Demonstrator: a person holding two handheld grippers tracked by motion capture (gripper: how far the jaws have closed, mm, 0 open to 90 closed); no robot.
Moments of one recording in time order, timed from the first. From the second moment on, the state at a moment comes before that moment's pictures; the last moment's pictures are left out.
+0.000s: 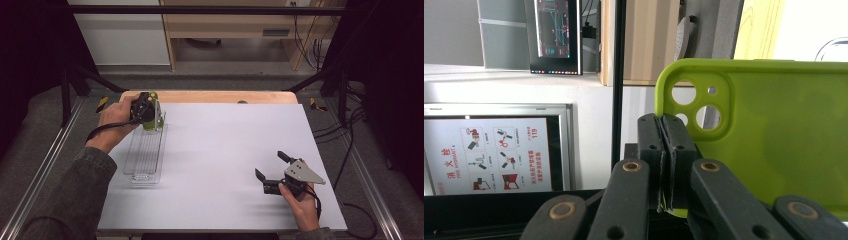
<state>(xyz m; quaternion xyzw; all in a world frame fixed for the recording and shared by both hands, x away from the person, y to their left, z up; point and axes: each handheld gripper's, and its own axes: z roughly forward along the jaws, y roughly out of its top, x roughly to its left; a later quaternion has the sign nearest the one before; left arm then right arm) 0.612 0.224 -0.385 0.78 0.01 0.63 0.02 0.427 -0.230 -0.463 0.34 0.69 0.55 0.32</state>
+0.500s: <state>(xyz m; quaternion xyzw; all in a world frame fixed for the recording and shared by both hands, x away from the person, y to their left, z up) 0.616 0.224 -0.392 0.78 0.00 0.62 0.02 0.428 -0.230 -0.464 0.34 0.70 0.55 0.32</state>
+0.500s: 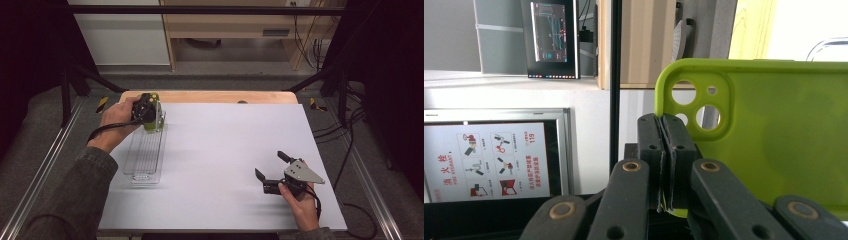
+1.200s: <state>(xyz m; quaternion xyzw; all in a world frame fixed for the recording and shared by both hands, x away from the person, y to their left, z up) 0.618 0.226 -0.396 0.79 0.00 0.61 0.05 0.428 -0.231 -0.463 0.34 0.69 0.55 0.32</state>
